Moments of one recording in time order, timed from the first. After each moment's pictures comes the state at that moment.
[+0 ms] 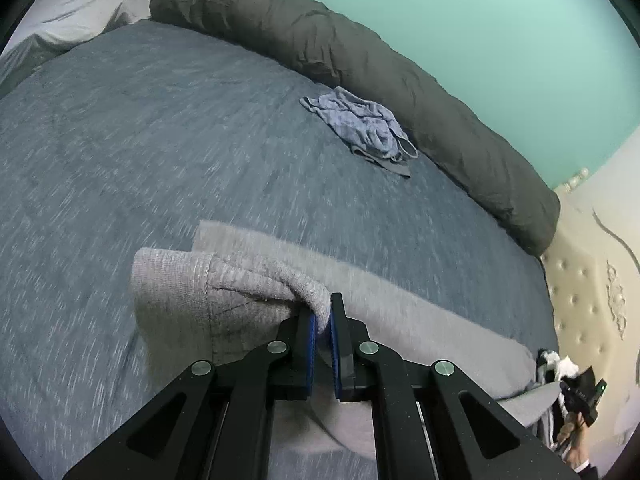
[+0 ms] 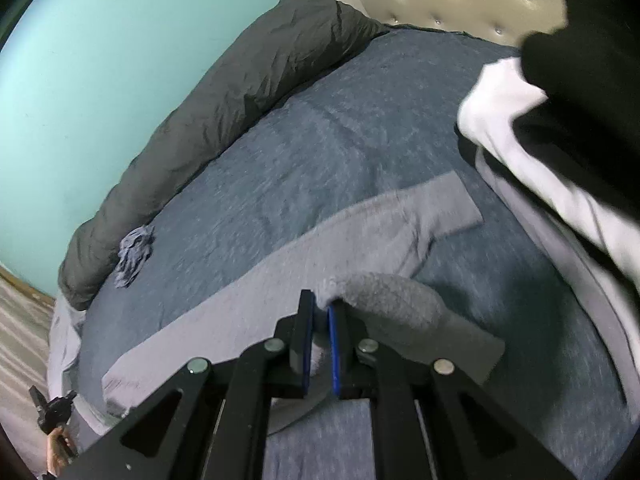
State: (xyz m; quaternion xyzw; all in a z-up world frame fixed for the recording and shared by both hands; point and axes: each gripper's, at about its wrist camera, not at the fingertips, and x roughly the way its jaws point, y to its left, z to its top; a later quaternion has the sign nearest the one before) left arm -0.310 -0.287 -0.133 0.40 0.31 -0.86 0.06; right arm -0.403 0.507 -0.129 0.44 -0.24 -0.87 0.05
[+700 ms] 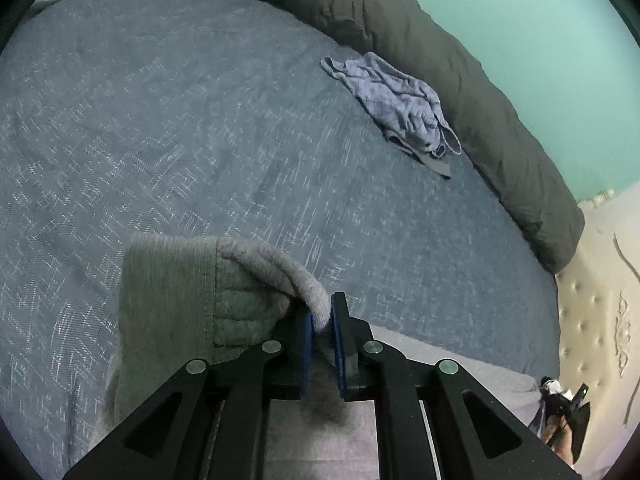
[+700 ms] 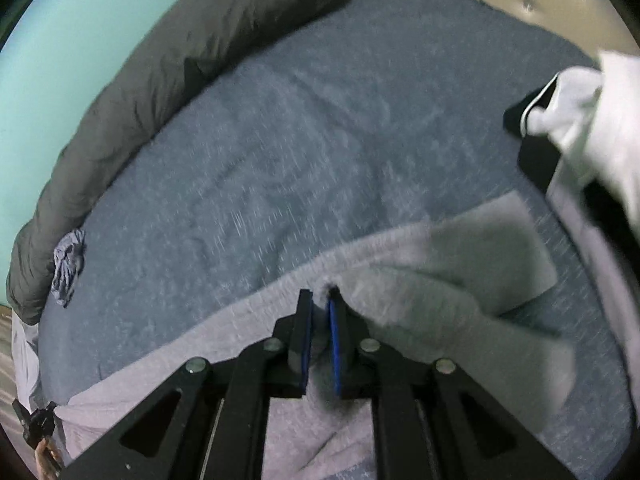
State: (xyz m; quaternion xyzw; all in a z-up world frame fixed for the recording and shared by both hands) left arm -0.417 -0.317 -0.210 0.44 0.34 -0.83 0.06; right arm -0.532 0.482 -0.212 0.51 -0.20 -0.84 -0.01
